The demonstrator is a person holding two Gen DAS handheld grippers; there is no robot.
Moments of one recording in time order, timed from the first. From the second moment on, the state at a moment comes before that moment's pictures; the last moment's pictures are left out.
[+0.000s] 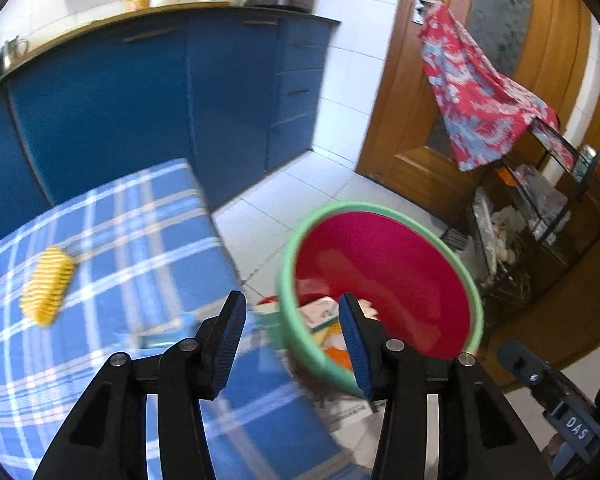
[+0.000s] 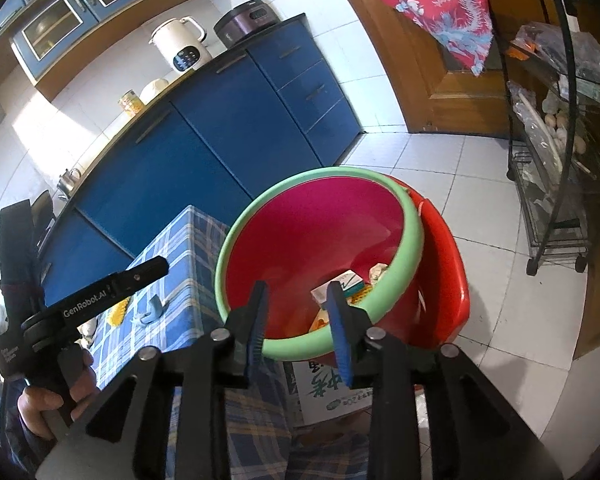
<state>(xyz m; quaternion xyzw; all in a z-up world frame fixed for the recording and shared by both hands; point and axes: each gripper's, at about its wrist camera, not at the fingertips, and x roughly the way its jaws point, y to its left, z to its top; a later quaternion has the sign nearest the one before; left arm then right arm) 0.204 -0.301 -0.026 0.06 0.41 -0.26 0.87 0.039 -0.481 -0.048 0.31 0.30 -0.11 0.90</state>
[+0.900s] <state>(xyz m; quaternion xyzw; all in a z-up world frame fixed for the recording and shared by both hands) 0.287 -0.137 -0.052 0.04 0.43 -0.07 0.90 0.156 -0.360 -0.035 0.22 0.35 0.00 0.91</state>
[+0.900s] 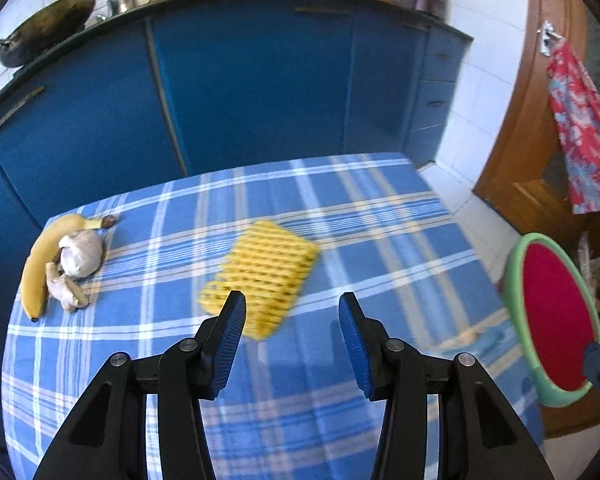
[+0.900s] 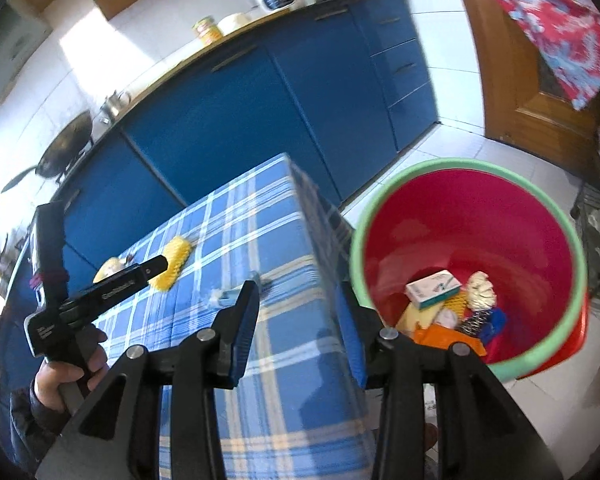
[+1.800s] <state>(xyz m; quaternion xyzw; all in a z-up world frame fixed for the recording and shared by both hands) 0.313 -0.104 -0.082 0.00 0.43 -0.07 0.90 0.235 -0.312 -0.082 0.19 0.43 0.02 0.89</state>
